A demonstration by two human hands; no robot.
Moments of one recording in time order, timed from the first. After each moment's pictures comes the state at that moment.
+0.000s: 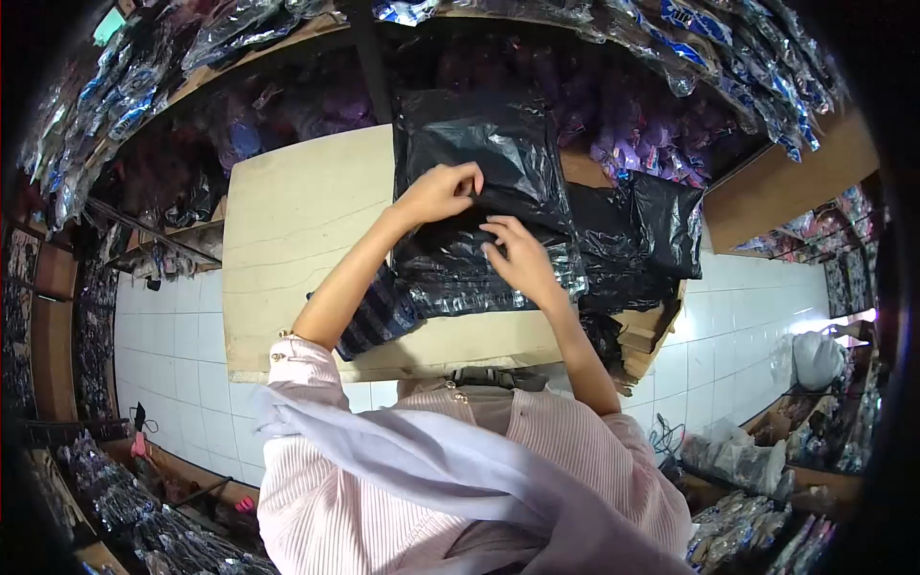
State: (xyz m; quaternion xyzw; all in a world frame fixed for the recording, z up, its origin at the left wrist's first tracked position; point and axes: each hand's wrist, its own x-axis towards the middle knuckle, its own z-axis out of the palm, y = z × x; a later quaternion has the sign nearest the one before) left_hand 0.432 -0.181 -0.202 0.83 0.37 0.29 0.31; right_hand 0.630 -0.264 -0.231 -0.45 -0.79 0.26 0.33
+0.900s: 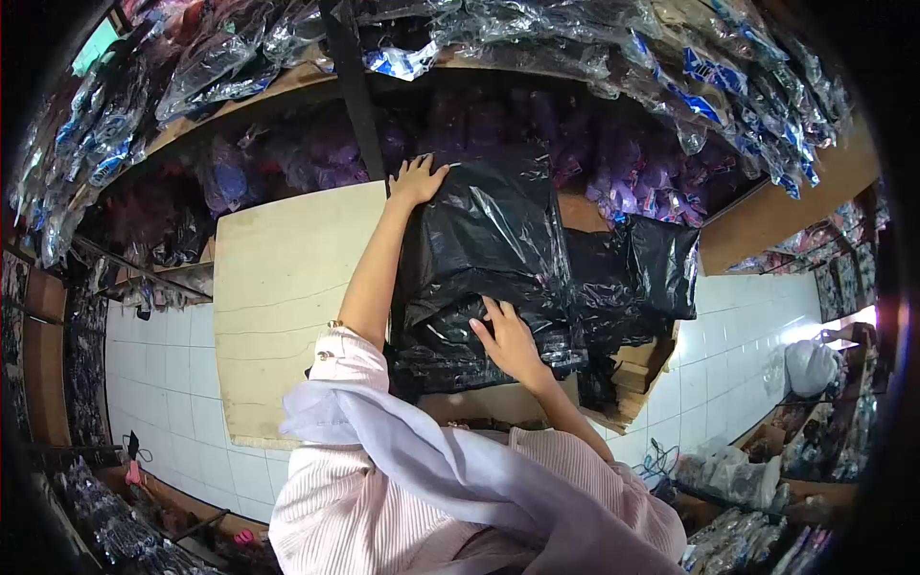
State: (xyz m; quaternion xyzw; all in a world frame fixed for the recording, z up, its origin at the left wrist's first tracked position) left_hand 0.401 -0.012 -0.250 0.66 0.71 0.12 0.22; right_hand 0.611 -0.257 -0.250 -0.53 -0.77 0.27 0.23
